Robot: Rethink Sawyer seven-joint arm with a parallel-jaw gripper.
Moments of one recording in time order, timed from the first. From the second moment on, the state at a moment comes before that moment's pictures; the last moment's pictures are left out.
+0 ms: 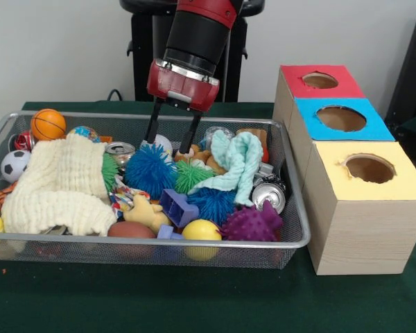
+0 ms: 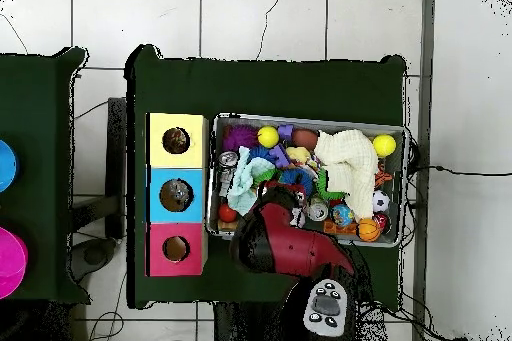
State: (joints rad) arm -0.06 -0.55 -0.32 1.85 -0.11 -0.25 1.71
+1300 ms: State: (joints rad) arm -0.22 -0.44 -0.17 1.64 -0.25 -0.26 1.71
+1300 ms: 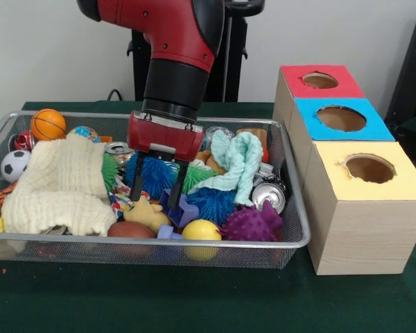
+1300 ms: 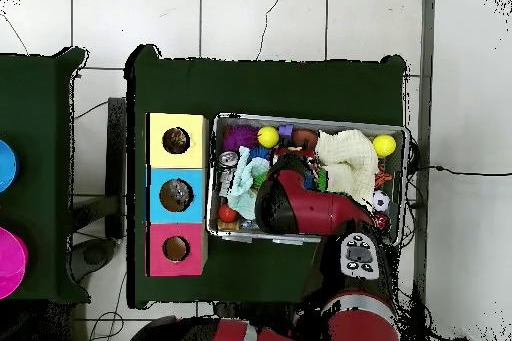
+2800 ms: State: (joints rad) arm -0.20 -0.39 -0.26 1.66 -0.27 -0.24 1.71
